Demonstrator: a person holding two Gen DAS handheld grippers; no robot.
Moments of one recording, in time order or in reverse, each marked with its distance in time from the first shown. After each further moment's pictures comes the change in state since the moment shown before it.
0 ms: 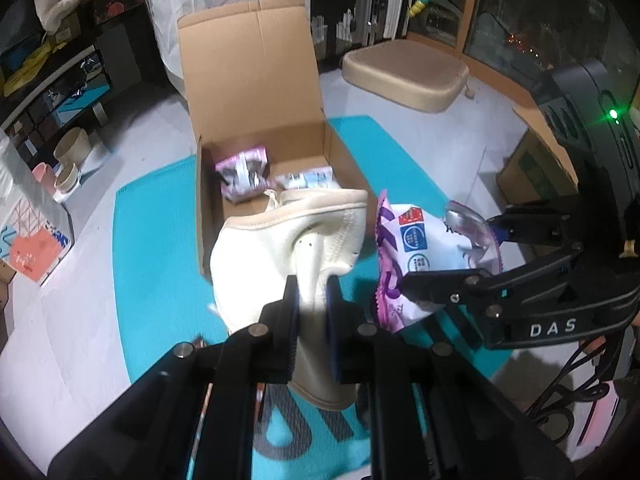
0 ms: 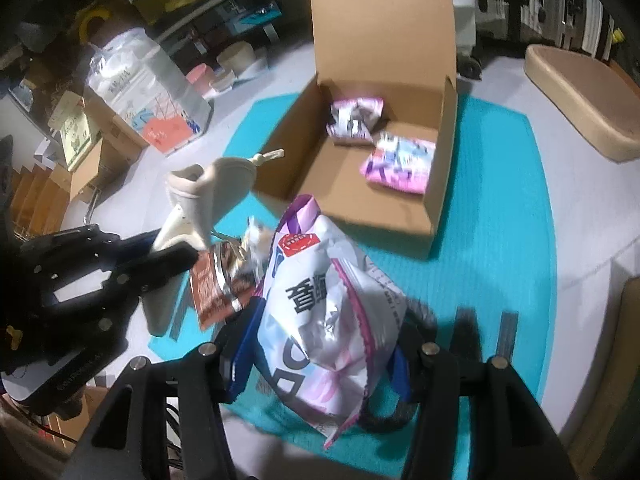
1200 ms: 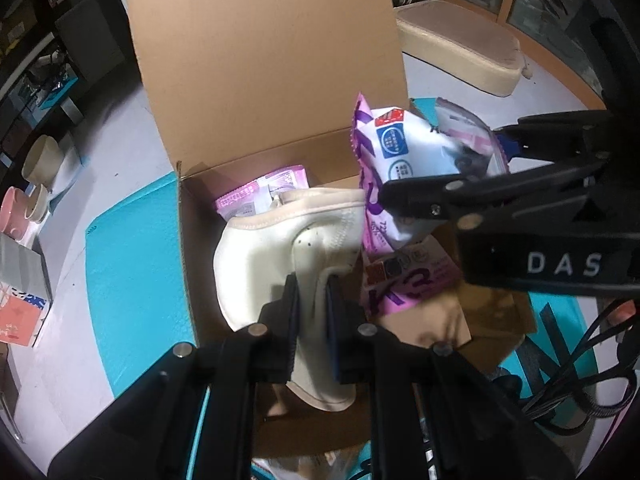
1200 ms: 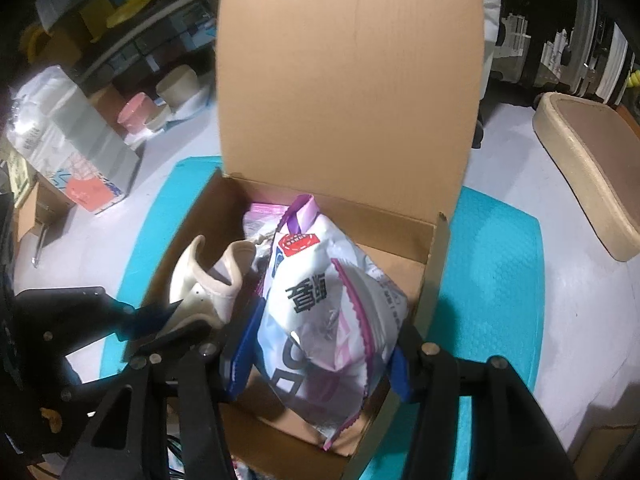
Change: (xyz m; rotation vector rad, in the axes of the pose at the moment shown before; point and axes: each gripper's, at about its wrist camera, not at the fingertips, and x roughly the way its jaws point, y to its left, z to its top) left arm 0.185 0.062 0.105 0.042 0.156 0.045; right arm 0.111 -0.076 0.184 -0.018 -0.030 -0.147
